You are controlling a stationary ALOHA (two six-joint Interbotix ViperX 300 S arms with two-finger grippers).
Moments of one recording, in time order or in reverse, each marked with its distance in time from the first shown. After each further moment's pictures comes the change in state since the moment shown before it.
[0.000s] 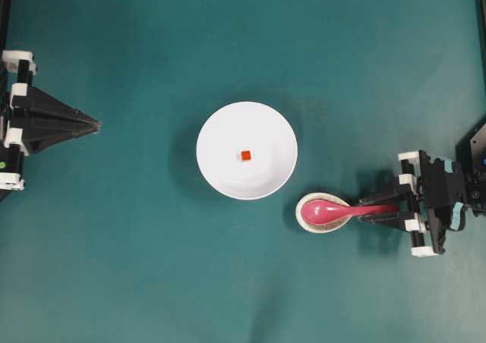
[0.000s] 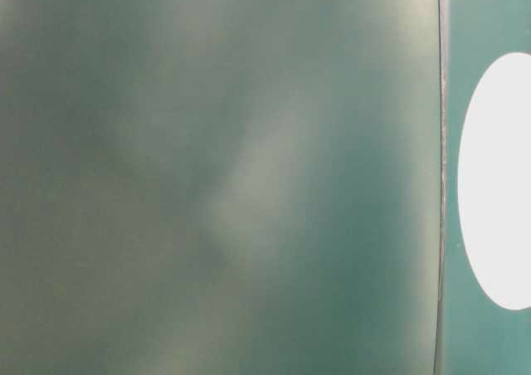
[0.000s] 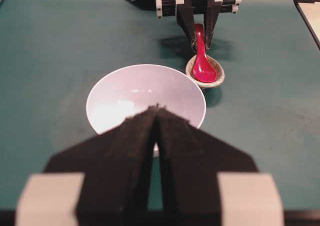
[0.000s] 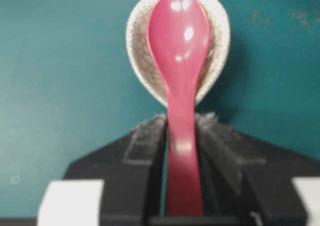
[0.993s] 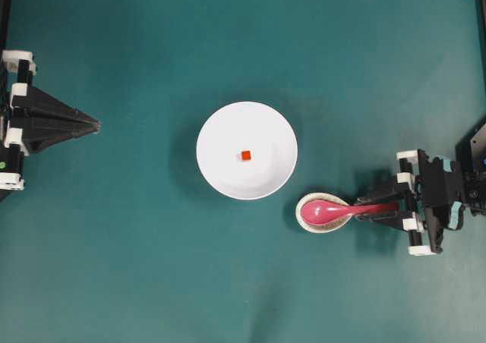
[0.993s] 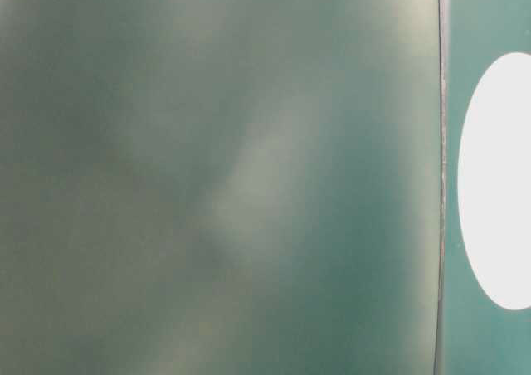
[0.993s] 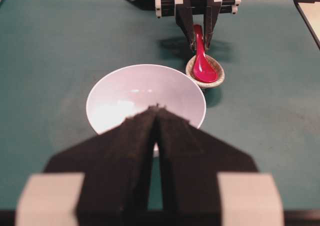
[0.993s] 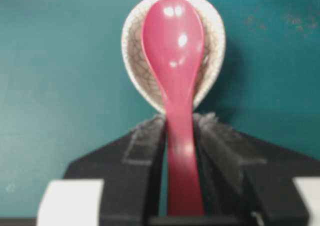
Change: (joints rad) left arm 0.002 0.000 0.000 0.000 0.000 0.000; right arm -0.014 0.000 -0.009 0.000 -0.002 -0.008
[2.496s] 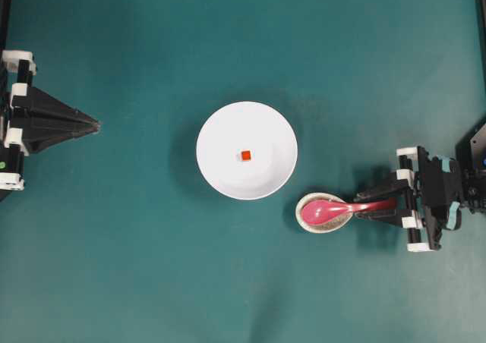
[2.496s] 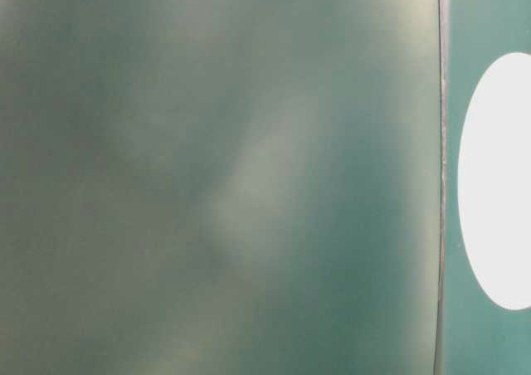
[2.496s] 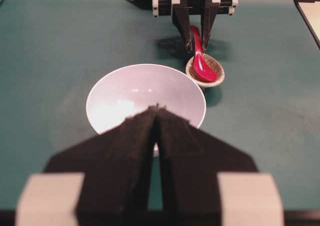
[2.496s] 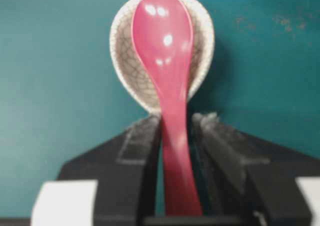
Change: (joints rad) left arm -0.002 0.000 0.000 0.000 0.000 -0.003; right arm -0.021 0.000 0.005 0.002 0.012 -0.061
